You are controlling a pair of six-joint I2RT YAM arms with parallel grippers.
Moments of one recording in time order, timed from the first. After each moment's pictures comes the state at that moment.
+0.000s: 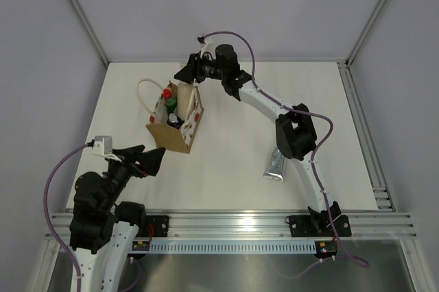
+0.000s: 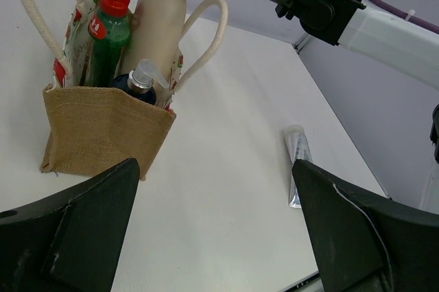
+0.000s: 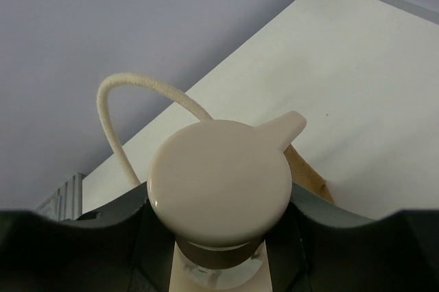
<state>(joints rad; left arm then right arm) -0.16 0.09 0.63 -0.56 0.25 -0.52 0.62 2.36 2.12 0.16 -0.58 0.49</state>
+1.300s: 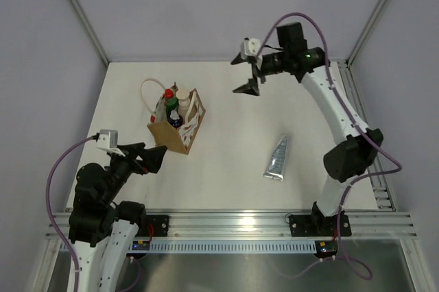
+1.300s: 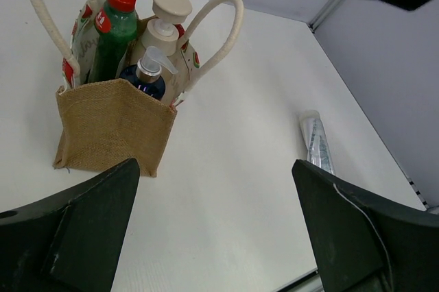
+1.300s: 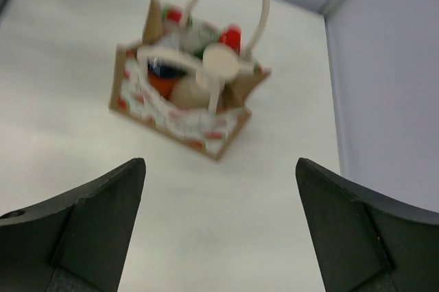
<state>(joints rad) -0.16 0.17 0.66 -0.59 0.27 -0.44 0.42 1.87 2.05 -0.72 -1.07 -0.82</state>
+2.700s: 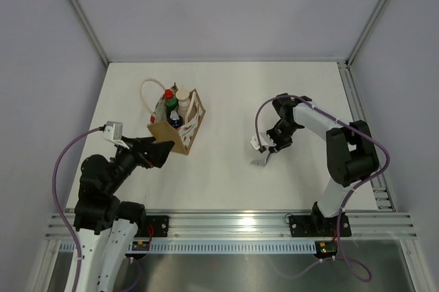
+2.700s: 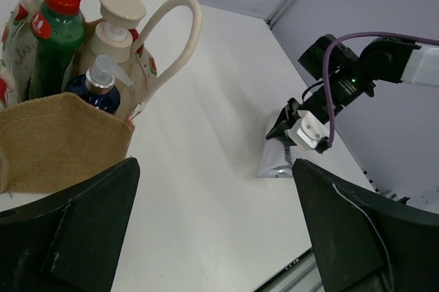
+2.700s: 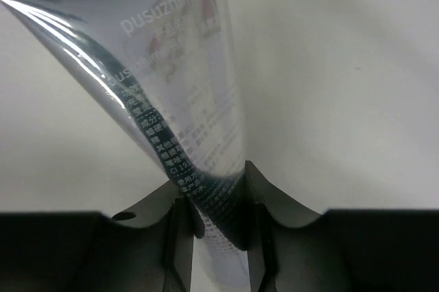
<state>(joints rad) -0.16 0.25 0.61 -0.42 0.39 -0.53 0.33 1.74 1.14 -0.97 -0.38 -1.84</state>
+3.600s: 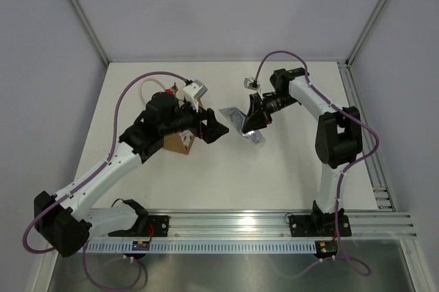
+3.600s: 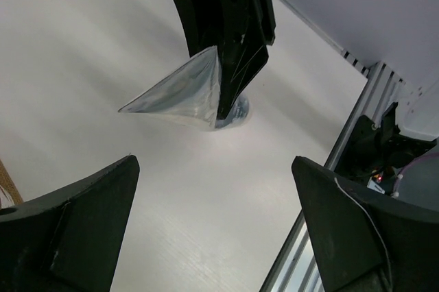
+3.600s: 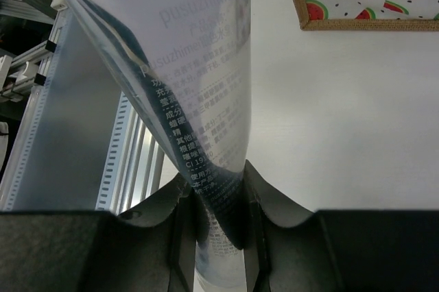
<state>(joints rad) -0.61 1.10 0.98 -0.17 0.42 -0.26 0.30 1.99 1.66 -1.31 -1.26 -1.09</state>
